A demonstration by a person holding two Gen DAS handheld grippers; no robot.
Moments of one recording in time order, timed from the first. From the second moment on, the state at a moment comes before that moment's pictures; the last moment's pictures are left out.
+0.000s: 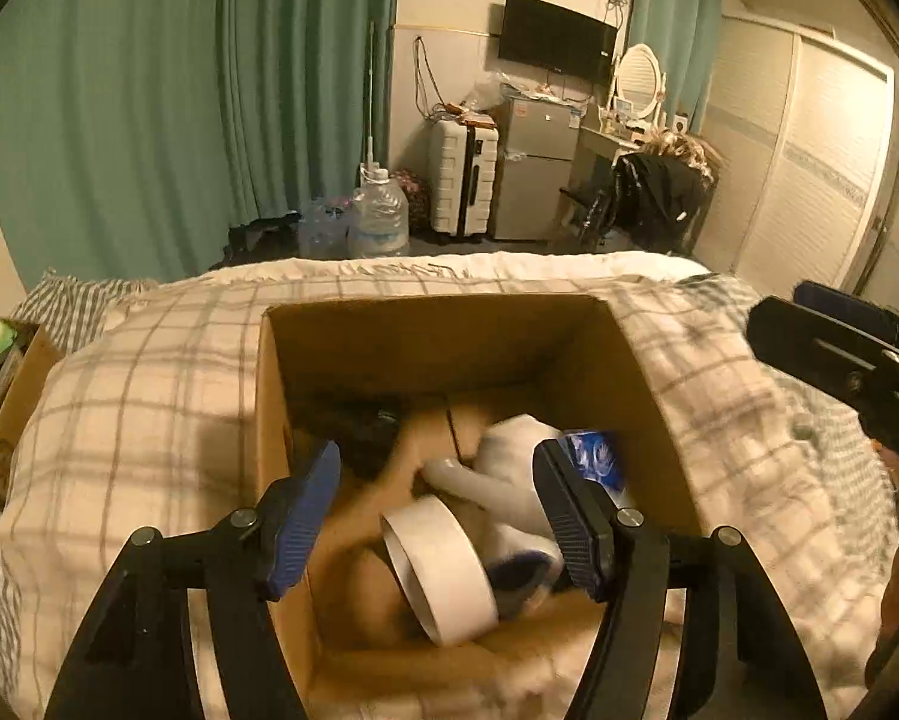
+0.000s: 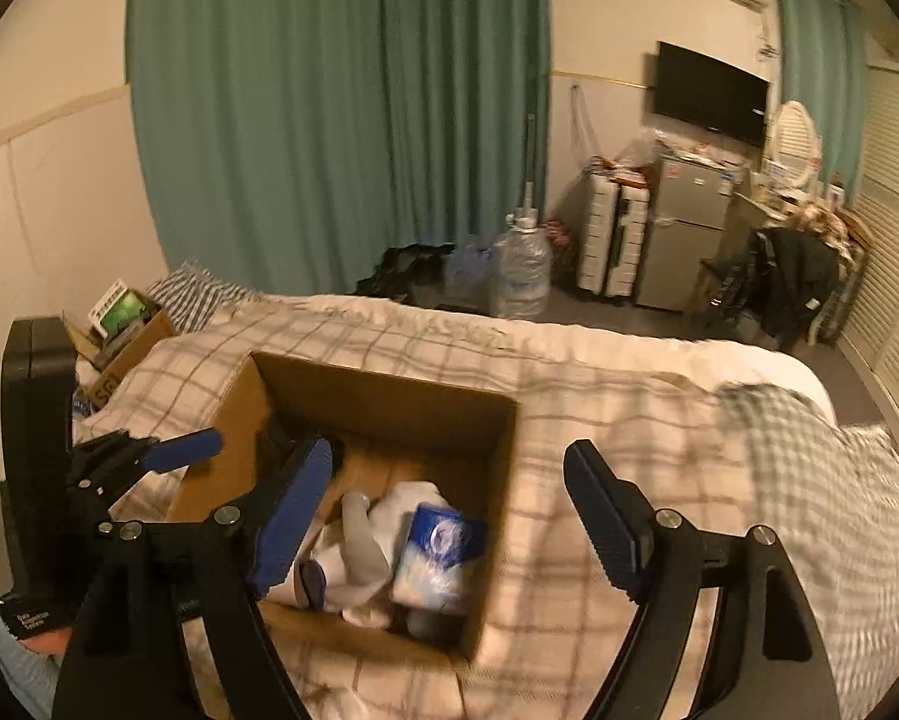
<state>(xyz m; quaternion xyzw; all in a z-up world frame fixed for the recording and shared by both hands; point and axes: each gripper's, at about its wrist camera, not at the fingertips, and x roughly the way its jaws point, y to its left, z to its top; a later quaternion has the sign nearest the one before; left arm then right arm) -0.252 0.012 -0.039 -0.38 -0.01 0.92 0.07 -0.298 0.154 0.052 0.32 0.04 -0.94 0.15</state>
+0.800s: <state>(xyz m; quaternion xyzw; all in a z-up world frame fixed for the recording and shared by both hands) -0.091 -0.001 0.012 -0.34 -0.02 0.94 0.03 -0.129 0.152 0.098 0.28 0.10 -0.95 0.12</state>
